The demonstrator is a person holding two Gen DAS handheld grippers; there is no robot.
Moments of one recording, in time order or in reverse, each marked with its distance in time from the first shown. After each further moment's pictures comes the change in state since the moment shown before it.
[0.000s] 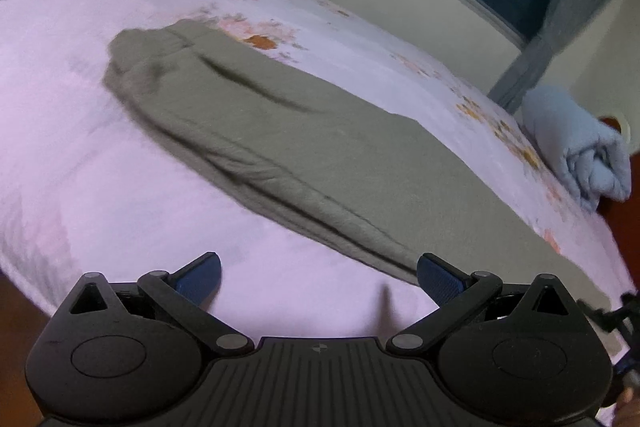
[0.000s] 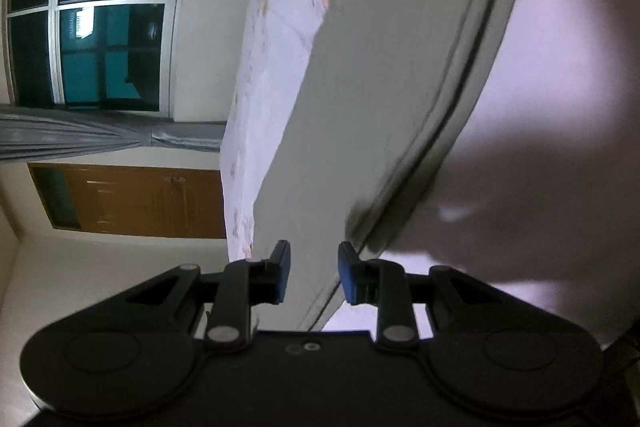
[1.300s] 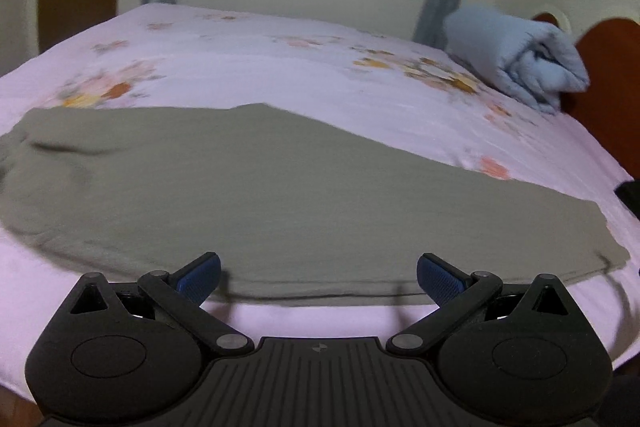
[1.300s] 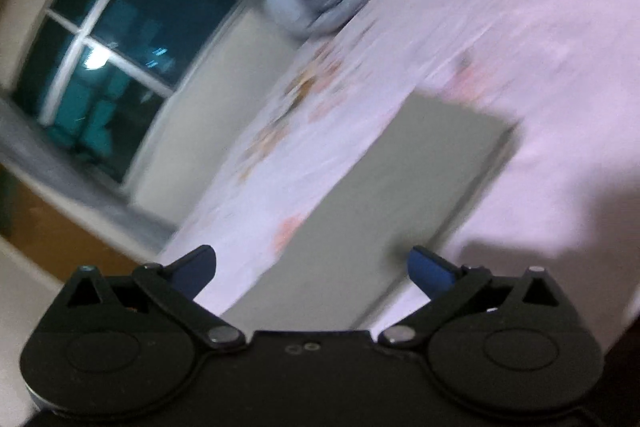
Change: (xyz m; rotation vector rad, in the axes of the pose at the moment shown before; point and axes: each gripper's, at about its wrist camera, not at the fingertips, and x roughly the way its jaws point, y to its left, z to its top) left arm 0.026 -0.165 -0.019 0.395 0.019 -0.050; right arm -0.177 0.033 0.079 -0.344 -0.487 -0.229
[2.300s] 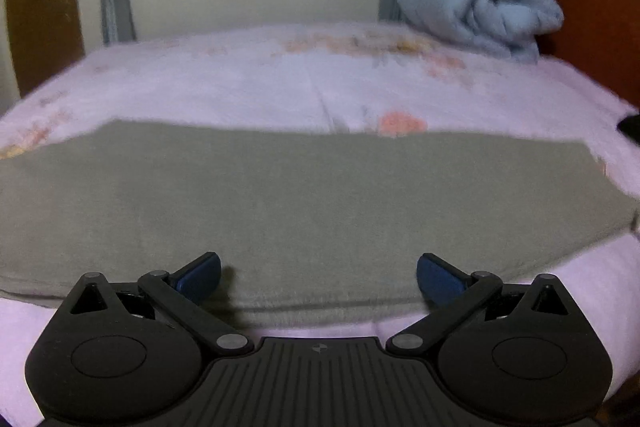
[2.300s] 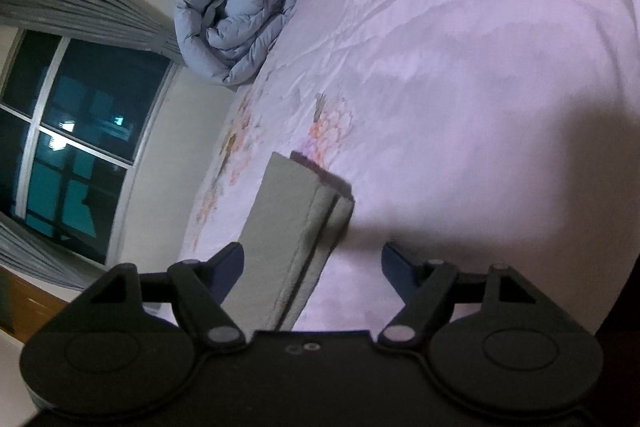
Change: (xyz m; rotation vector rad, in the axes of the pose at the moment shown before) left arm 0.052 -0.191 -0.040 0.187 0.015 0.067; right arm 0.005 -0.120 0.027 0.253 -0.058 0.002
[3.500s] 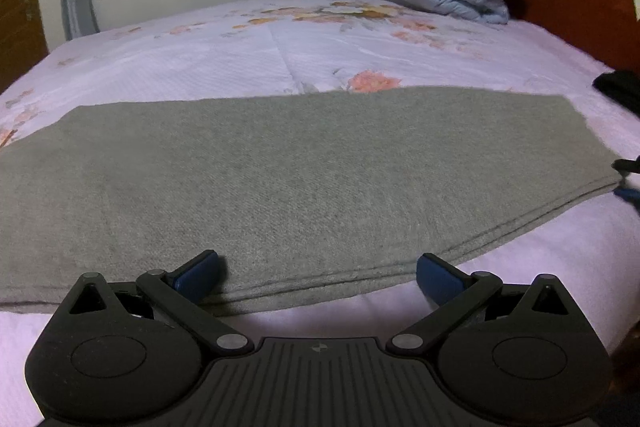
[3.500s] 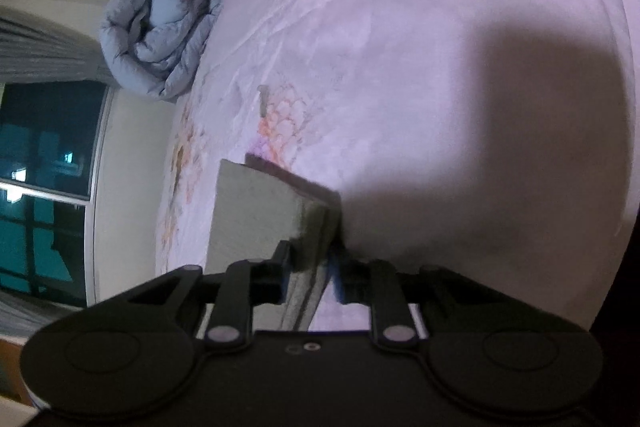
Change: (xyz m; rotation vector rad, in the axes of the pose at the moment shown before) left arm 0.012 0.007 0.003 0.058 0.040 -0.077; right arm 0.033 0.008 0.008 0.180 0.004 -0.156
